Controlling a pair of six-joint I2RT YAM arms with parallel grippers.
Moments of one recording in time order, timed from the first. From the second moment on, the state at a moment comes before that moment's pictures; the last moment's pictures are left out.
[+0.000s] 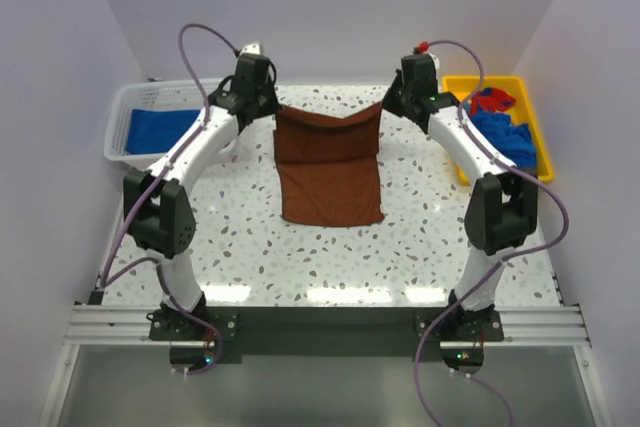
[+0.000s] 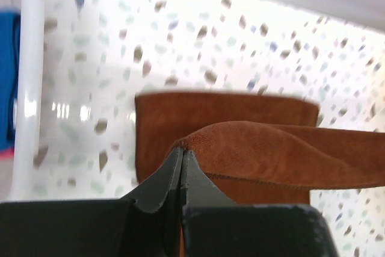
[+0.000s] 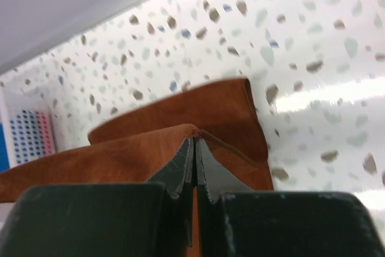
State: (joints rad) left arm -0.37 1.80 1.61 -0.48 -0.21 -0.54; right arm 0.28 1.82 1.59 -0.41 0.11 0.66
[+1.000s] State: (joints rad) left arm -0.37 1.42 0.90 -0.17 0.13 -0.64; right arm 0.27 1.52 1.03 -0.24 -0.07 0.62
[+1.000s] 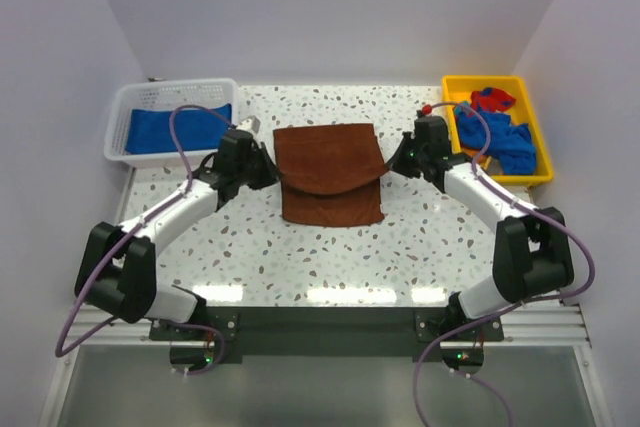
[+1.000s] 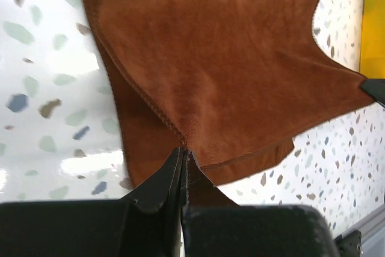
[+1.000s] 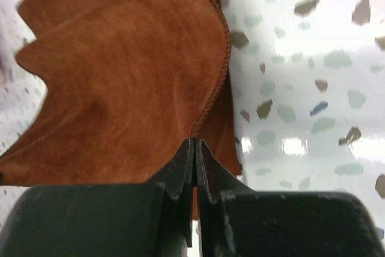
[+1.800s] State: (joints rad) left arm -0.55 1.48 0.63 -0.07 0.04 -0.76; right arm 0.27 1.56 0.90 -0.18 -0.12 0.63
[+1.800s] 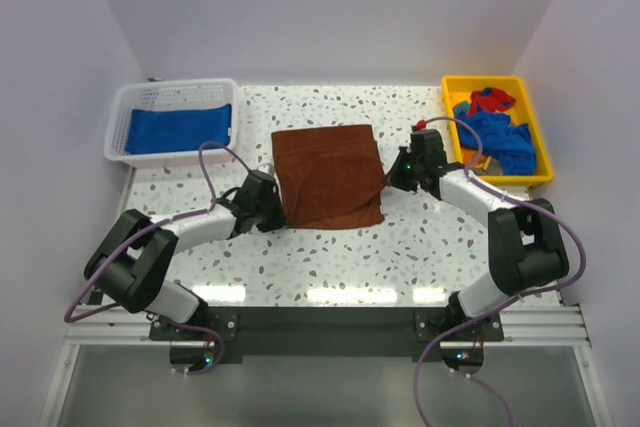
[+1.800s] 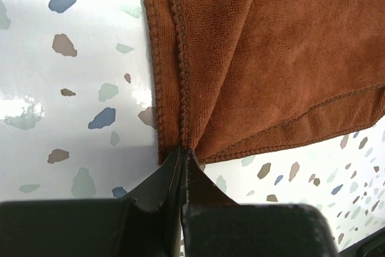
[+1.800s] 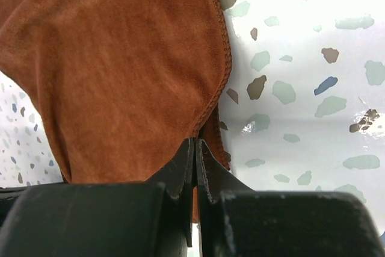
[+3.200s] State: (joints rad) left arm -0.27 1.82 1.78 -0.49 -0.11 -0.48; right arm 0.27 1.80 1.67 -0.30 -0.02 0.60
